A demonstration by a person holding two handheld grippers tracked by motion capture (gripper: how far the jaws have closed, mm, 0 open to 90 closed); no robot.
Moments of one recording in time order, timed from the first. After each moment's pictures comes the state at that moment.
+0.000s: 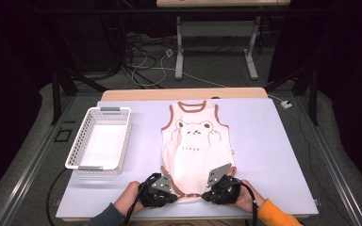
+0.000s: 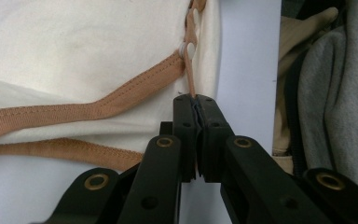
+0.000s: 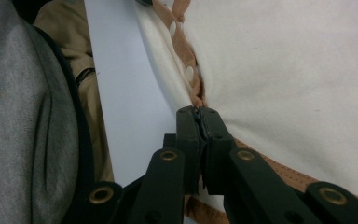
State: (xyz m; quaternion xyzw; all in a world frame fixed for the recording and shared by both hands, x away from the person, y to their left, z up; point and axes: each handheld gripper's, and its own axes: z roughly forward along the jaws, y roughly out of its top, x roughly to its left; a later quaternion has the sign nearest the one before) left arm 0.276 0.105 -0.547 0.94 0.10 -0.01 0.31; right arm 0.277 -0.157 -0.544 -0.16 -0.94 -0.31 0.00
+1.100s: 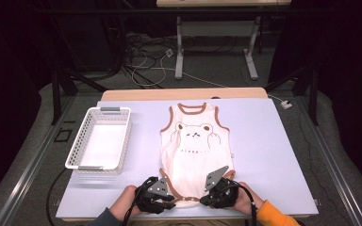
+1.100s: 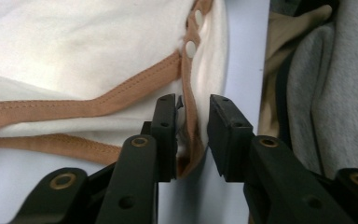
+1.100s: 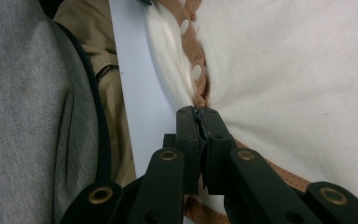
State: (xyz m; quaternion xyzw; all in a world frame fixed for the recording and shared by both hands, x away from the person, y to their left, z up) left arm 0.266 0.112 -0.548 0.94 0.10 -0.01 0.31; right arm 0.269 -0.149 -0.544 -0.15 -0.94 -0.31 0.02
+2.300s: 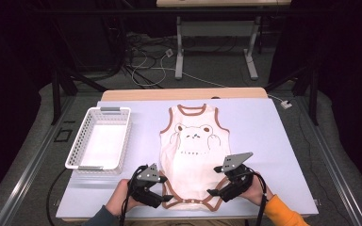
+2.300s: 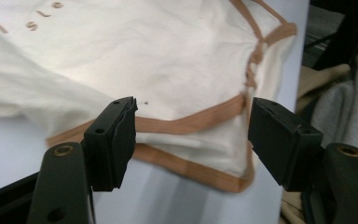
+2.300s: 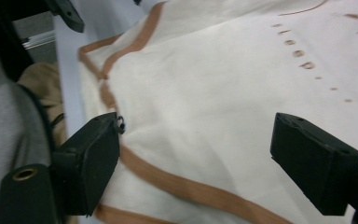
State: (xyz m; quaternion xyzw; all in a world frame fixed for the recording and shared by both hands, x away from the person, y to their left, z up) left arm 0.285 0.133 -0.529 0.91 0.18 0.01 0.37; right arm 0.295 -0.192 -0.521 -0.20 -0.89 -0.40 -0.04
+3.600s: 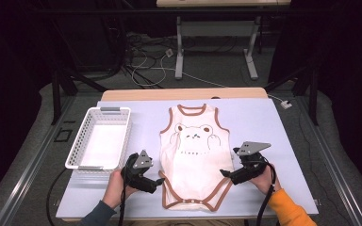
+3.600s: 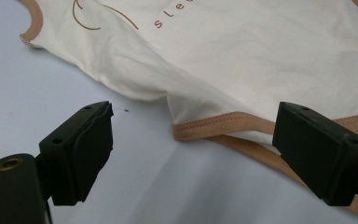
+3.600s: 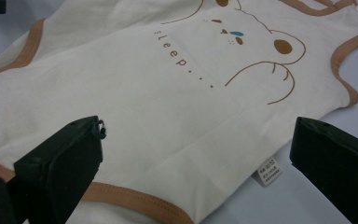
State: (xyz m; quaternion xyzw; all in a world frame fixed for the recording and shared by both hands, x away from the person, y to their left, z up) left arm 0.311 0.149 -0.526 0.89 0.26 0.13 0.35; right arm 0.327 -0.235 -0.524 -0.29 -0.85 -0.42 -0.15
